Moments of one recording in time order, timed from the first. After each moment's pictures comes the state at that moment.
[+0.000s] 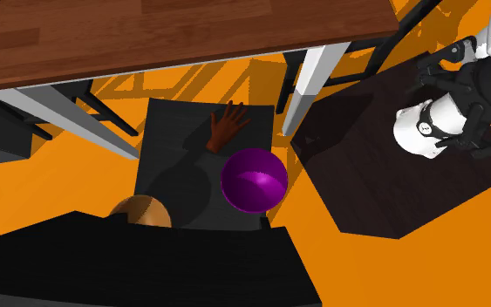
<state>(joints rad) 0.02 -0.79 0.02 -2.45 -0.11 1.66 0.05</state>
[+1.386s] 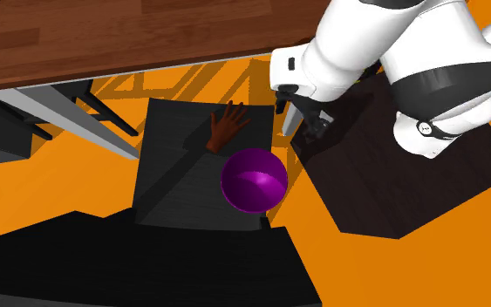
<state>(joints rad) 0.02 -0.27 -0.34 -2.49 -0.19 2.30 -0.47</state>
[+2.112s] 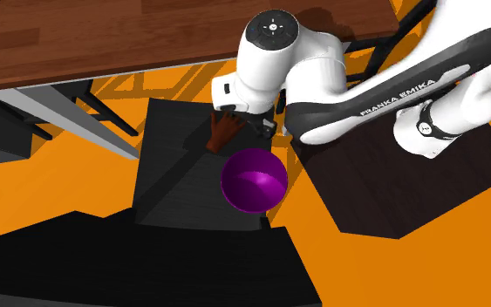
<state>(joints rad) 0.01 0.20 -0.40 -2.23 0.13 2.52 -0.93</state>
